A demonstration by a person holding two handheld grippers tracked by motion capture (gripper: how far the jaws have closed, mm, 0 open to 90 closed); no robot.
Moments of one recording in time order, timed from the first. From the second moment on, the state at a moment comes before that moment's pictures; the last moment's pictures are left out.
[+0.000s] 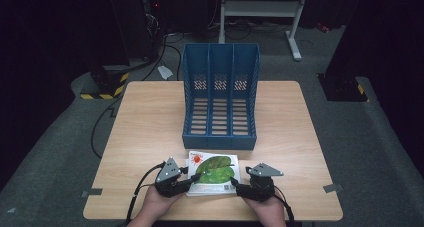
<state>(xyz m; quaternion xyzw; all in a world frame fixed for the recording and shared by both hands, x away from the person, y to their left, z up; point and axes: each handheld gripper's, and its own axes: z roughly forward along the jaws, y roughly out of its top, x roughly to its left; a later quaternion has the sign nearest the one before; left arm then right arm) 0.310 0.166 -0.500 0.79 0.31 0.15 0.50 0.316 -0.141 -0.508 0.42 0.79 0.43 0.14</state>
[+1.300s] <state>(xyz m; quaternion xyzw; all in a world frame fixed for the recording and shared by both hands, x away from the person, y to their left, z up) 0.298 0.161 -0.496 0.80 0.23 0.21 0.52 0.341 -0.140 -0.522 0.46 0.76 0.45 0.02</state>
